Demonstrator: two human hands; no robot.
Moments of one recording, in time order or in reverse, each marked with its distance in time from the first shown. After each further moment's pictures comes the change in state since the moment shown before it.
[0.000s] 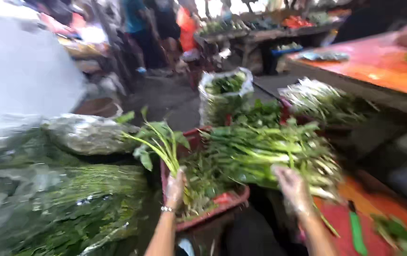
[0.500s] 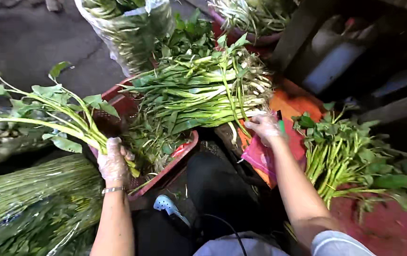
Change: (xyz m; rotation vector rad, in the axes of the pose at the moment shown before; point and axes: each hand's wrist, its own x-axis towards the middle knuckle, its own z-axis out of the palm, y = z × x) left_hand -0.006 -0.025 0.027 -0.016 -0.131 0.069; right_hand -0.018 0.142 -0.073 -0.388 -0.198 0.459
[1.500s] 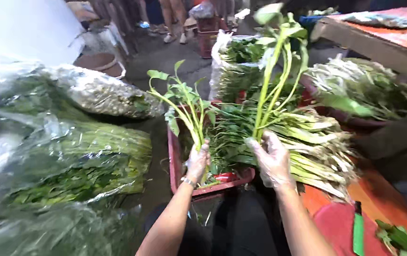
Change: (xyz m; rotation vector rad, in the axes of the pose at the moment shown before) left_hand -0.013 0.022 0.006 -0.288 -0.057 -0.114; right_hand -0.063 -0.249 0.052 0.678 0.047 -0.768
